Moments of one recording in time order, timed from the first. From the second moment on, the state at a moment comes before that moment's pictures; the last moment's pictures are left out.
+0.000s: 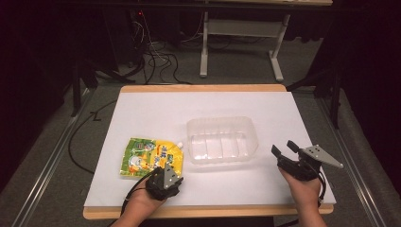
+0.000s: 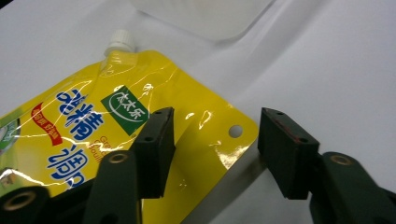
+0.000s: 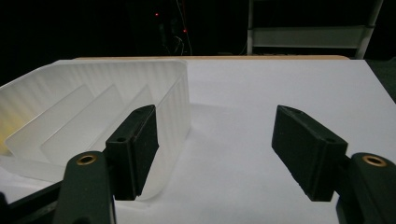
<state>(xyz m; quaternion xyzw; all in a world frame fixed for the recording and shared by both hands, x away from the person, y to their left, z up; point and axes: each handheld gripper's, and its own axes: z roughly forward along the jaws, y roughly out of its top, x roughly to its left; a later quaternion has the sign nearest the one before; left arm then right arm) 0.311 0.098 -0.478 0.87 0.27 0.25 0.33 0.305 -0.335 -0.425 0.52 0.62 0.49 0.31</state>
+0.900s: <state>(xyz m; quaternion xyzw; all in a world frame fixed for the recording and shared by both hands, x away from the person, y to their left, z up) 0.313 0.108 -0.470 0.85 0.27 0.31 0.33 0.305 -0.338 -0.426 0.53 0.62 0.50 0.30</state>
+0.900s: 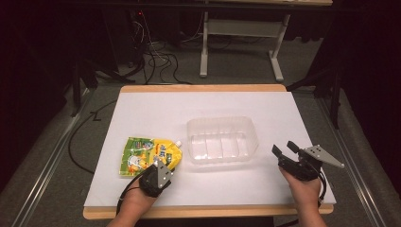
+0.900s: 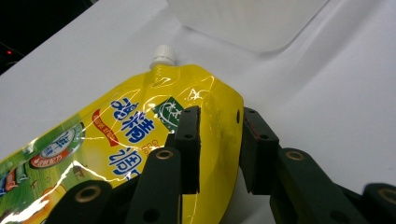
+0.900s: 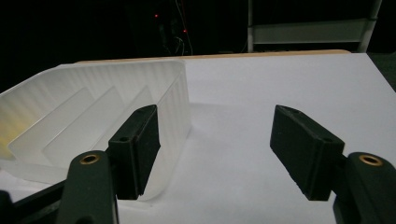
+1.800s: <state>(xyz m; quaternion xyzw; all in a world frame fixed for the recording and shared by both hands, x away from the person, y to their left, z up) 0.321 0.178 -0.406 0.73 0.35 0.27 0.52 0.307 -0.337 -0.429 0.53 0.62 0.50 0.29</state>
